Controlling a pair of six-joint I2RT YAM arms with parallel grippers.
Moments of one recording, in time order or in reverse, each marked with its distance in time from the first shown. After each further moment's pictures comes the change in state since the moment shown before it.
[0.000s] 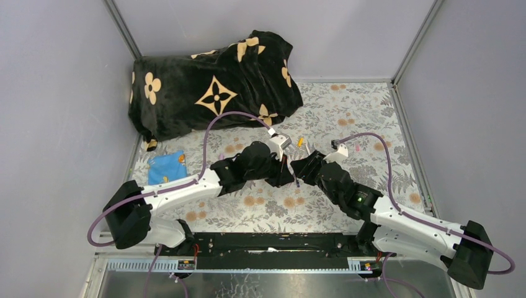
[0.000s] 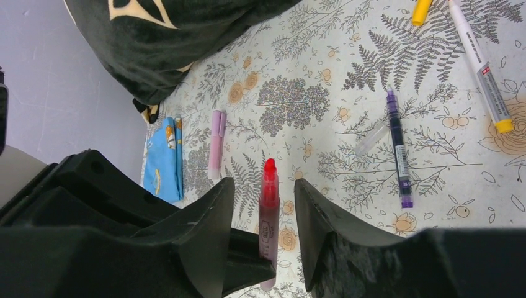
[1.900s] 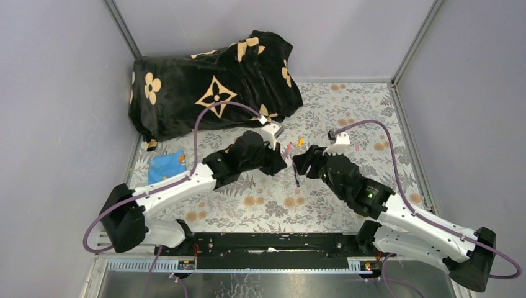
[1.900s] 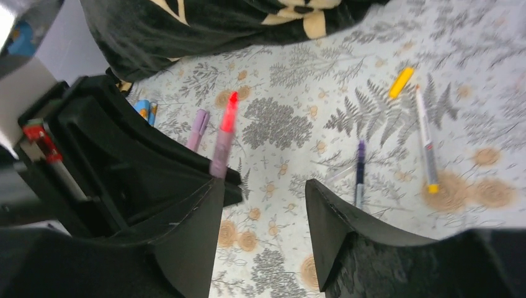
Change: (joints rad) left arm 0.069 -0.016 0.065 -0.081 -0.072 0.093; right arm 0.000 -0.038 0.144 -0.137 -0.016 -0.306
